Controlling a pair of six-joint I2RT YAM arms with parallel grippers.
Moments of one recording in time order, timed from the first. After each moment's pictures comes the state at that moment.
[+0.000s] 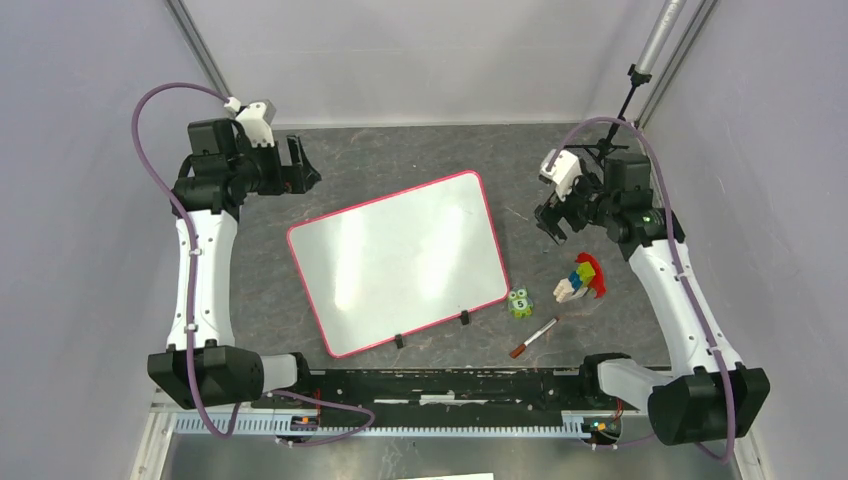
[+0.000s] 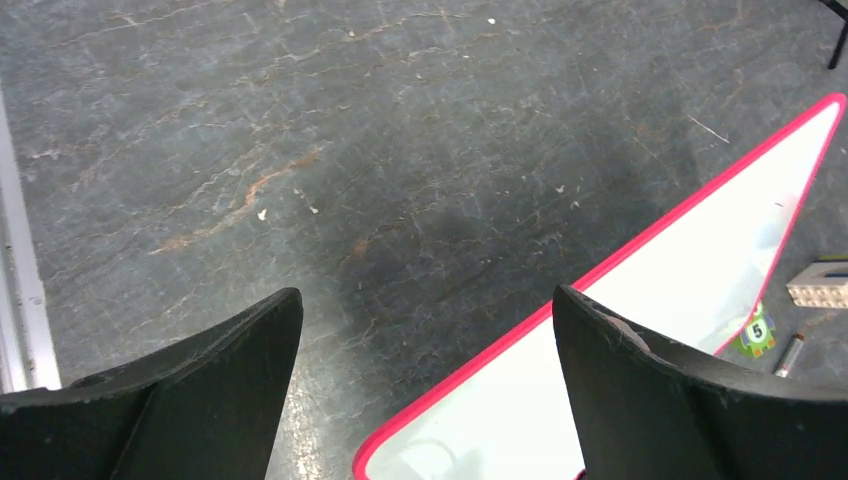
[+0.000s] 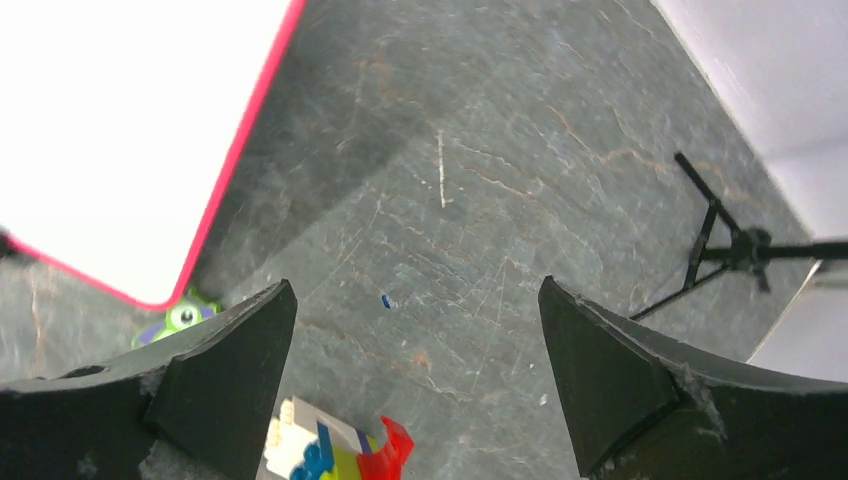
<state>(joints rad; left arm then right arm) 0.13 1.28 1.47 -0.82 0.40 0.01 0.09 1.13 1.08 -0.58 -0.45 -0.63</state>
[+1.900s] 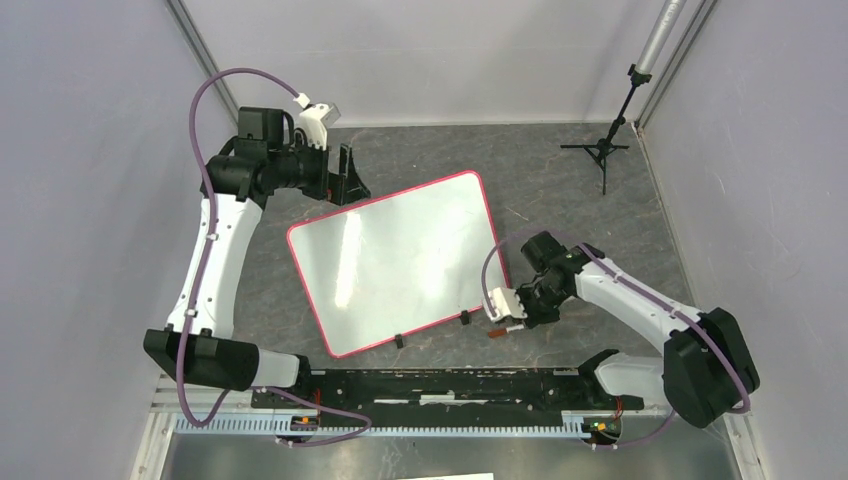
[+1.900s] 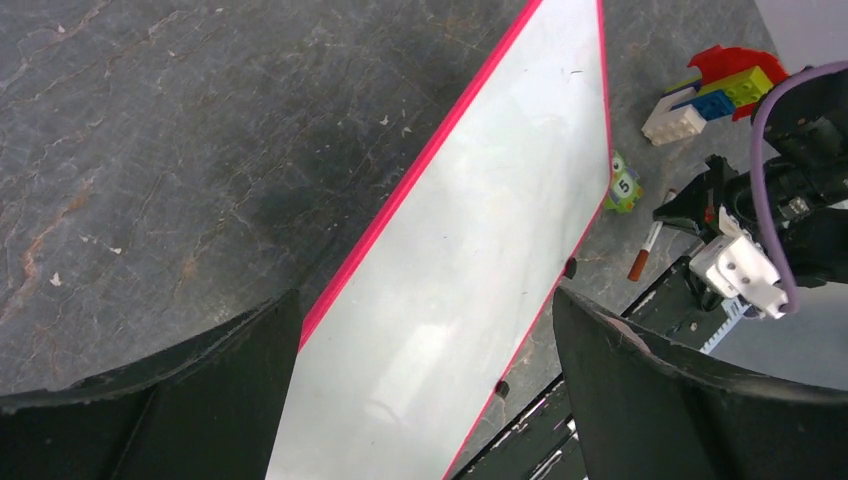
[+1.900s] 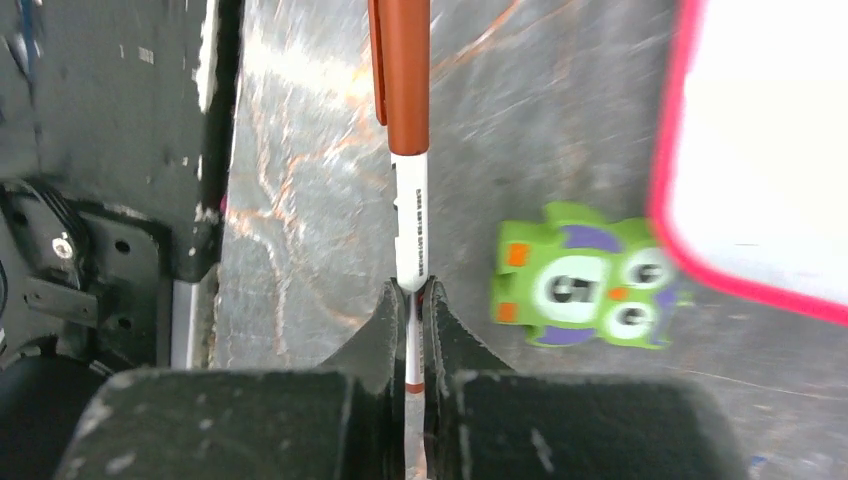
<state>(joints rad) -0.13 1.37 1.60 -0.99 0.57 0.08 0.52 1.24 0.67 -0.95 -0.39 -1.33</state>
